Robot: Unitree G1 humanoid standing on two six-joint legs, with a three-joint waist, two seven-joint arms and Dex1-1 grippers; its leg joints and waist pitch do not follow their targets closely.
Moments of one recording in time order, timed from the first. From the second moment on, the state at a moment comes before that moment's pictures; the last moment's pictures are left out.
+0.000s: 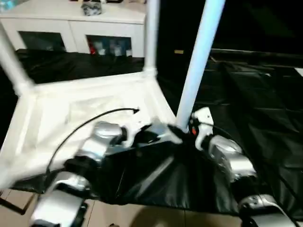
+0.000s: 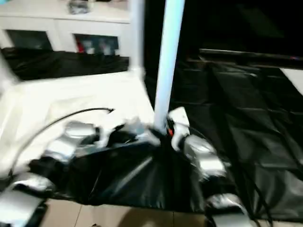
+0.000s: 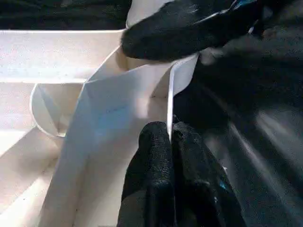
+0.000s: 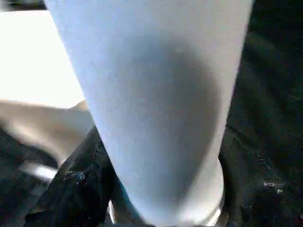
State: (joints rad) left arm -0.66 0.17 -0.23 0.76 0.09 0.09 -0.91; right arm -0.52 -0.10 0.01 0.73 0.11 0.05 0.51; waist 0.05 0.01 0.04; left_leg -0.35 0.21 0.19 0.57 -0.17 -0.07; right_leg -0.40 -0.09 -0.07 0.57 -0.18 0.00
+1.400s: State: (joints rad) left arm -0.64 0.35 -0.29 0.69 0.02 0.02 -1.35; right arm -0.48 -0.33 0.16 0.63 0.15 0.03 1.23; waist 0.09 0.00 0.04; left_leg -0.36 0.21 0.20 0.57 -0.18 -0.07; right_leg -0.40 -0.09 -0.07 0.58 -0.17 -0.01
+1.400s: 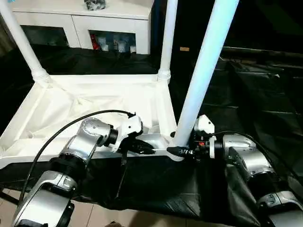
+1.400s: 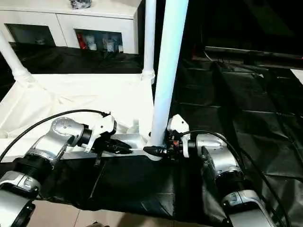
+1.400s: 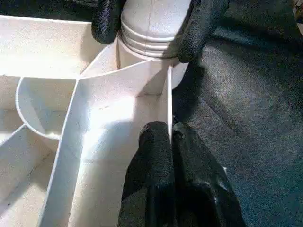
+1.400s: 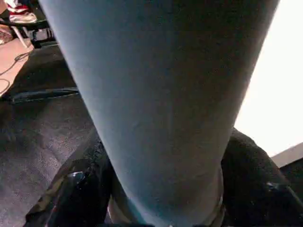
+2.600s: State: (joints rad) left arm -0.68 0.25 -0.27 0.74 0.08 0.02 -1.07; right arm -0.59 -0.23 0.08 0.83 0.06 -0.09 0.85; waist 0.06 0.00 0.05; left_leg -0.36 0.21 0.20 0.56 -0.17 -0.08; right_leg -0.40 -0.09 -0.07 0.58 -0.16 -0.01
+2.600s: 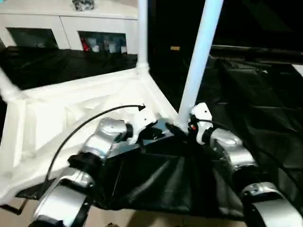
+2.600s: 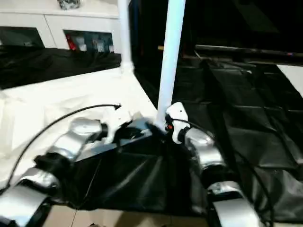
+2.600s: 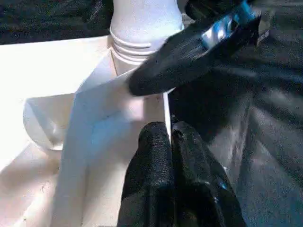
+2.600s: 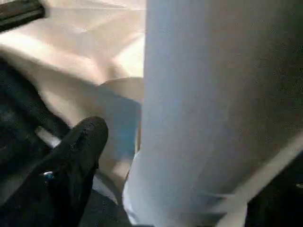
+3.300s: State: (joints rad) left arm -0.67 0.36 -0.30 0.71 0.02 0.02 -1.36; right arm -0.55 -0.34 0.14 0.72 0.15 0.01 1.29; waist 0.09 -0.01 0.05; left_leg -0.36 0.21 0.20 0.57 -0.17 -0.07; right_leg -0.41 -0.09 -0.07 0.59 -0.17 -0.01
